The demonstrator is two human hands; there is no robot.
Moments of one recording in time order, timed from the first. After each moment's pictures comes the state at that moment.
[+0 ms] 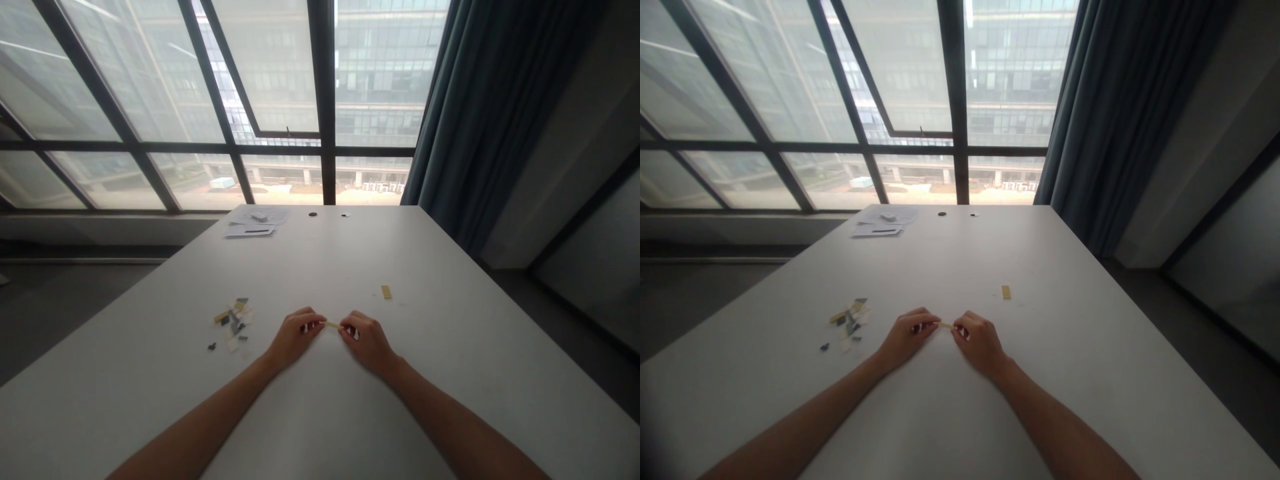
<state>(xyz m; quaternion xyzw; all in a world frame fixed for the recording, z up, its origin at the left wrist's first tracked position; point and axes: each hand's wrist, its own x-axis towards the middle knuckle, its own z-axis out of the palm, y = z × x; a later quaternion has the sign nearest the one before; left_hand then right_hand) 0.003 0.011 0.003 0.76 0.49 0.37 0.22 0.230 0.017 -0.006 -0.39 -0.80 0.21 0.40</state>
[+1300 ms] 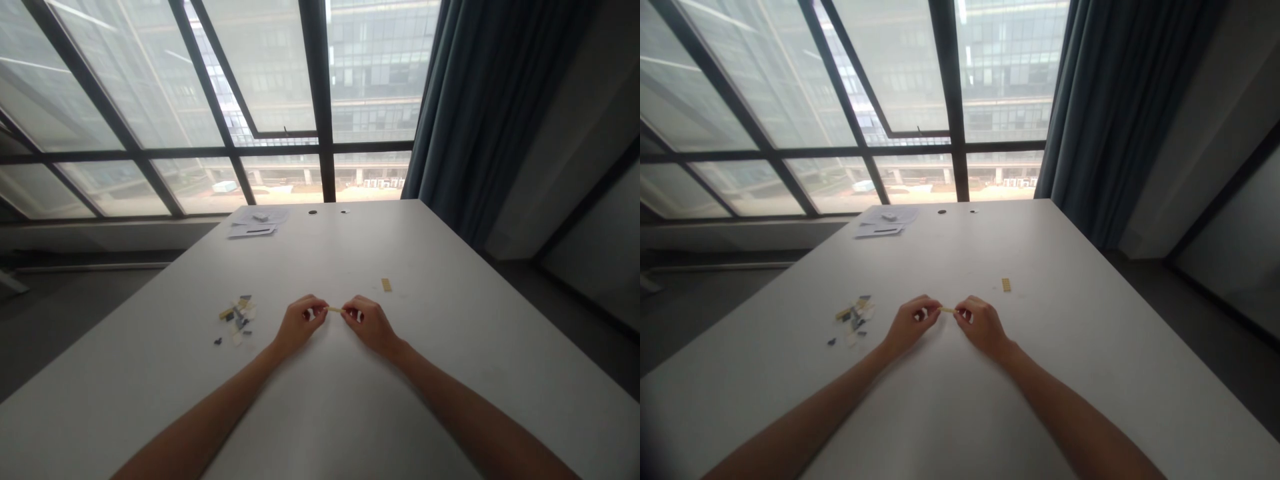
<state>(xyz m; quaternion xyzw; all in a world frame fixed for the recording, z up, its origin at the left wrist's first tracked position) 0.021 0.009 0.026 0.73 0.49 0.43 0.21 0.233 0.021 0.020 -0.38 -0.78 0.23 0.44</state>
